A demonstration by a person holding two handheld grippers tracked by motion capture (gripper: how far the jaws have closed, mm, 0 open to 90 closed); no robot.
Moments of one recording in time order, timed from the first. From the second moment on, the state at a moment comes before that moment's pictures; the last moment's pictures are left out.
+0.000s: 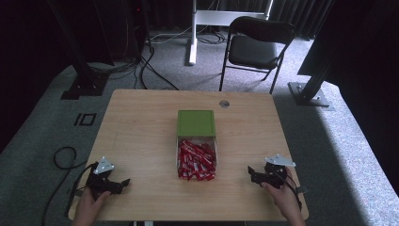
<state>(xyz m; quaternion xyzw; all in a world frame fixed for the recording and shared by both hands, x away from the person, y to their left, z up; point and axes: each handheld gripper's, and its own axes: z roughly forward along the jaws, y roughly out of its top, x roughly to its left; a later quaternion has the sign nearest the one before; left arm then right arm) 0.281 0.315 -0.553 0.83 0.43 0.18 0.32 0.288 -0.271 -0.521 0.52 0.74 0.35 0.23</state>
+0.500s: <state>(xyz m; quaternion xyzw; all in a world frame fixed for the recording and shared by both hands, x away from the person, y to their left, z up) 0.281 0.315 -0.553 0.83 0.43 0.18 0.32 0.304 -0.237 -0.451 0.46 0.75 0.41 0.25</state>
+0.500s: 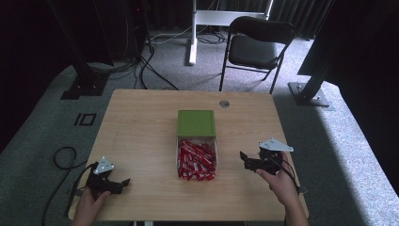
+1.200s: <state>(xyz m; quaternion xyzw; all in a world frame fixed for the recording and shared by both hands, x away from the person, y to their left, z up) 0.281 0.315 -0.553 0.83 0.43 0.18 0.32 0.314 -0.157 -0.412 0.35 0.79 0.45 0.21</state>
